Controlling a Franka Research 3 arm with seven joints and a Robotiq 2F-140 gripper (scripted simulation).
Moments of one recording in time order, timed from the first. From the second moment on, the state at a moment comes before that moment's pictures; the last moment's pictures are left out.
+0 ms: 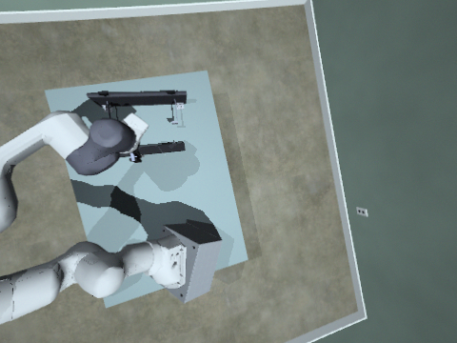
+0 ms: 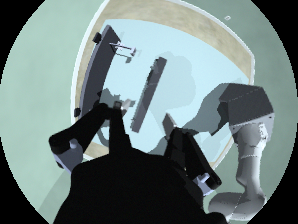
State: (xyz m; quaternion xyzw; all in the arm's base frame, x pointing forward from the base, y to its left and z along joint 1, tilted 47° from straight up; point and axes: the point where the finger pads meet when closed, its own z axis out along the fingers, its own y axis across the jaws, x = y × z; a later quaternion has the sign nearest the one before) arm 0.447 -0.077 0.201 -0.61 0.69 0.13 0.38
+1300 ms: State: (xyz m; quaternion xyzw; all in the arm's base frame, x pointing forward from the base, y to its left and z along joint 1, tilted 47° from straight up) arm 0.470 -0.012 0.144 -0.60 0.69 0.15 0.37
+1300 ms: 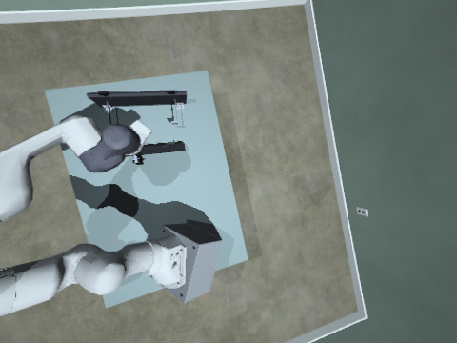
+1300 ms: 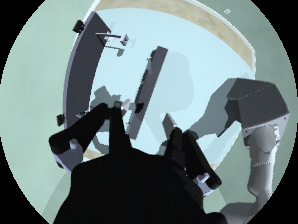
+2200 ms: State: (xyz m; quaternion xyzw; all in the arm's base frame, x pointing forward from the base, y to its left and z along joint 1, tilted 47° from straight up) arm 0.504 0.040 0.083 -0.60 0.69 0.15 0.38
